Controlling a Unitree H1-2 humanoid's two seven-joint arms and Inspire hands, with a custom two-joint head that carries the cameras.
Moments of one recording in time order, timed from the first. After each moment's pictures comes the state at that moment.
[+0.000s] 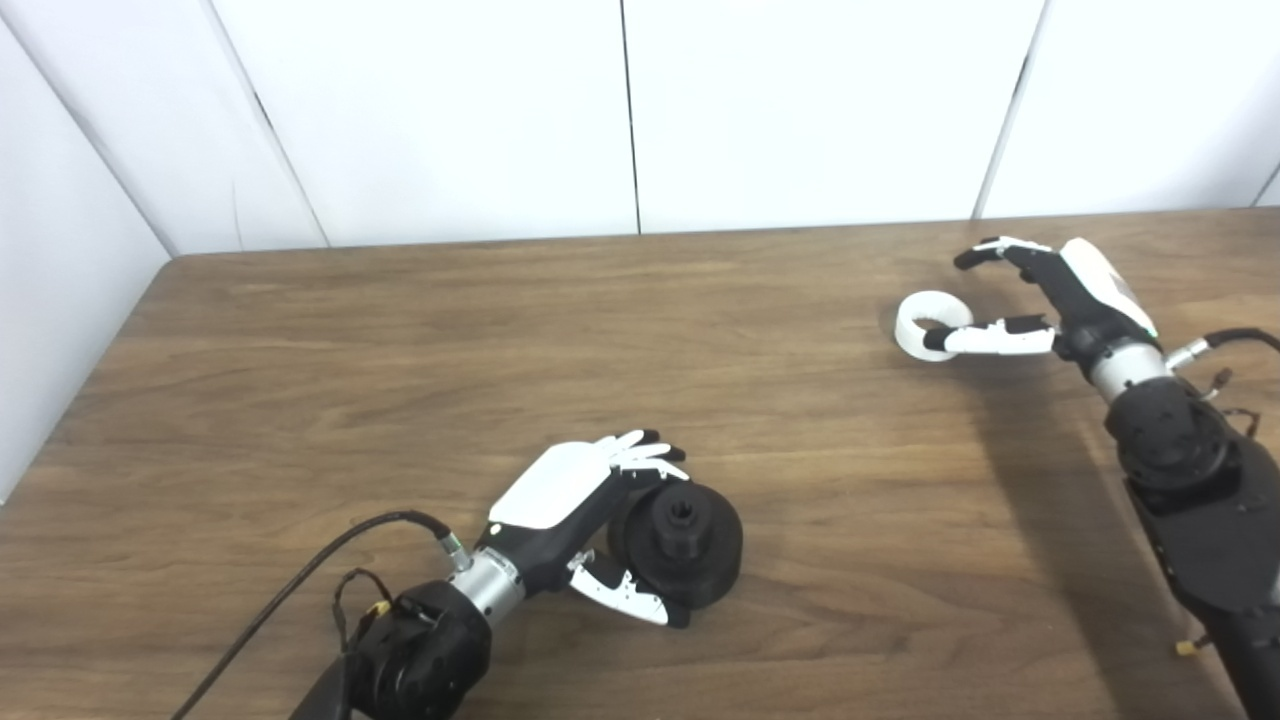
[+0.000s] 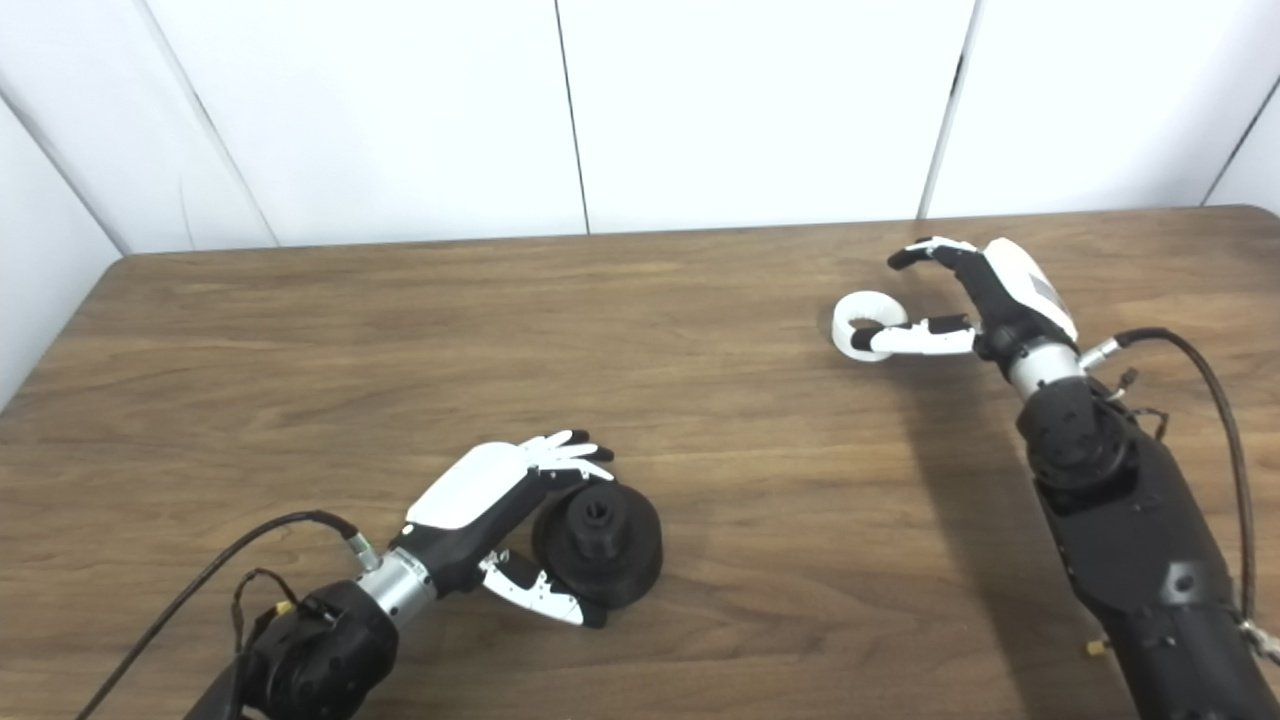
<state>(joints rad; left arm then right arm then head) -0.09 0.35 -0.45 -0.22 0.64 0.07 -0.26 -0.47 -0.44 0.10 0.28 -0.46 0.14 0.09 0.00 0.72</state>
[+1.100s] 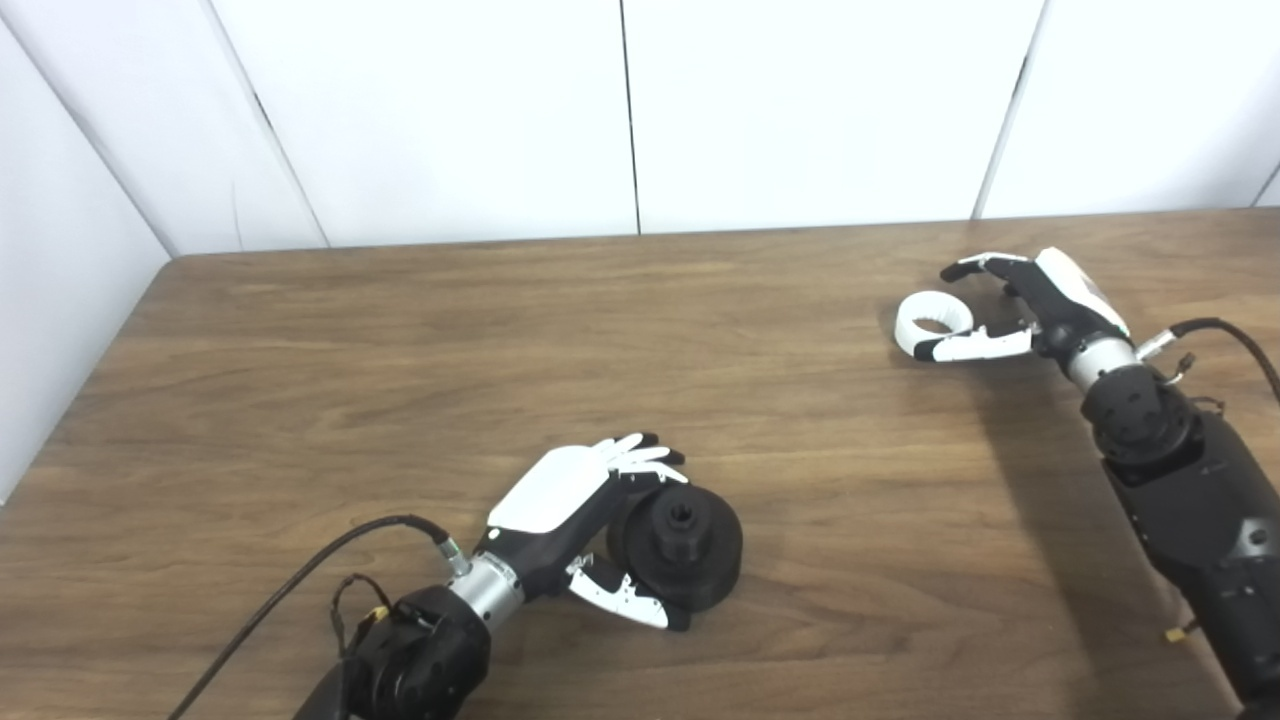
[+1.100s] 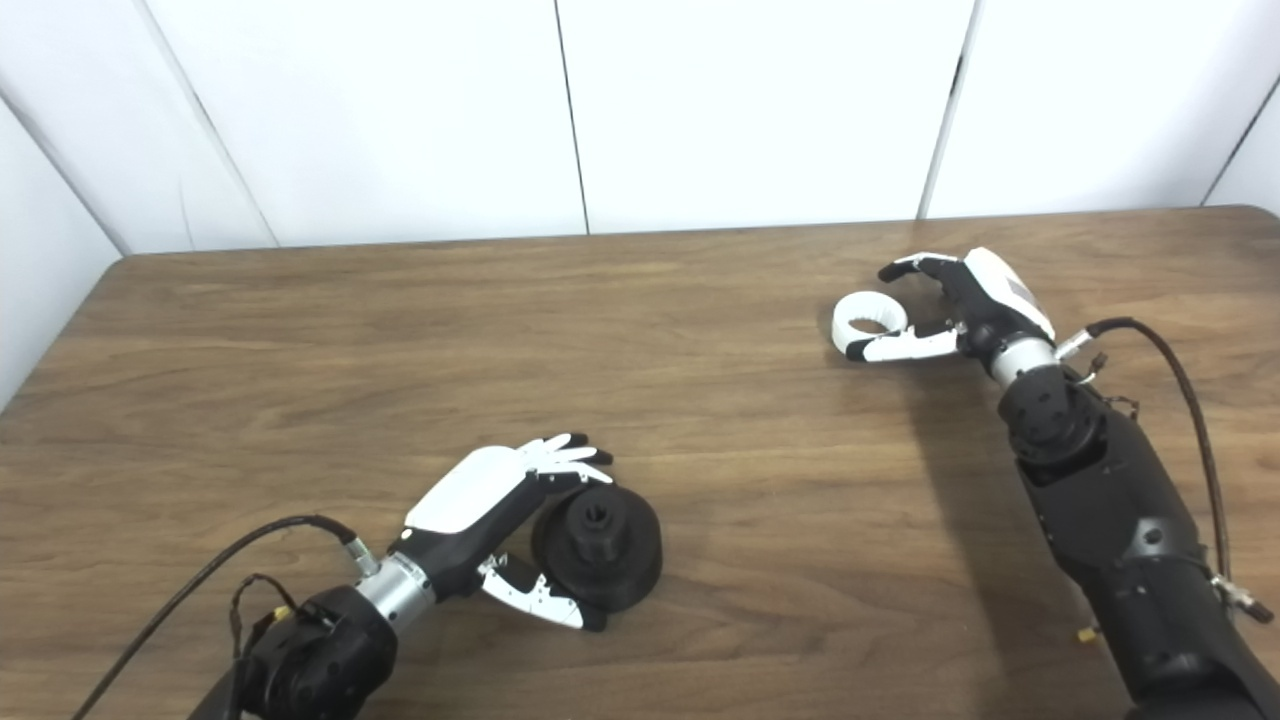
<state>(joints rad) -0.08 0.34 -0.44 -0.22 0.63 0.07 -0.26 -0.56 -0.44 0.14 0.49 -0.45 0.10 0.07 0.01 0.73</state>
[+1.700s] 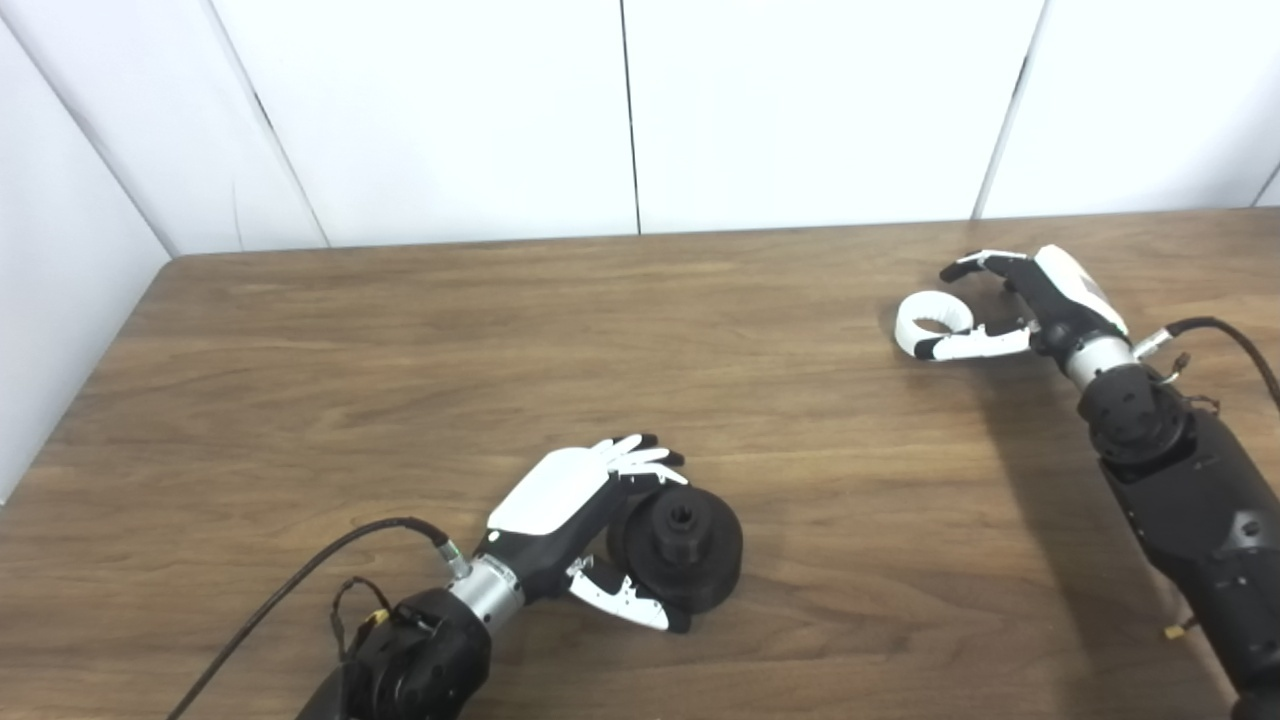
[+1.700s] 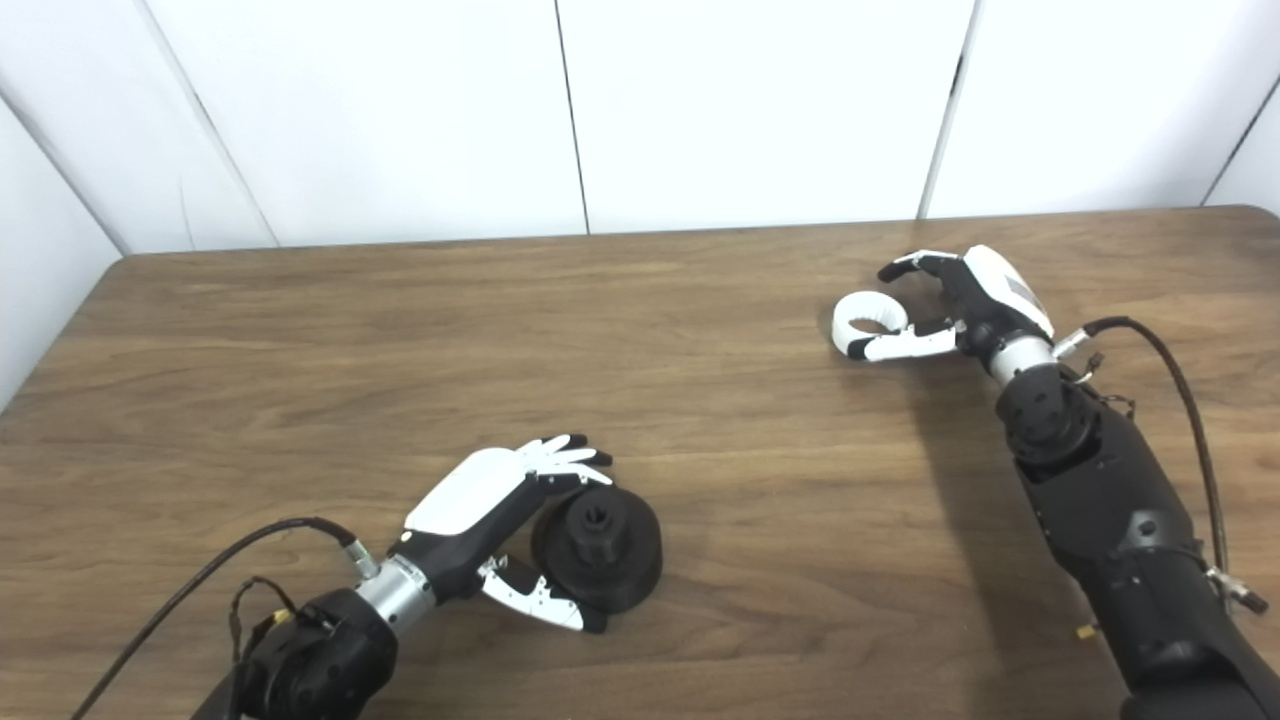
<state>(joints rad) -0.08 0.34 -0.44 -0.23 0.63 0.07 -0.26 -0.57 -0.43 0.16 0.55 -0.45 0.05 0.04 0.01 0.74</state>
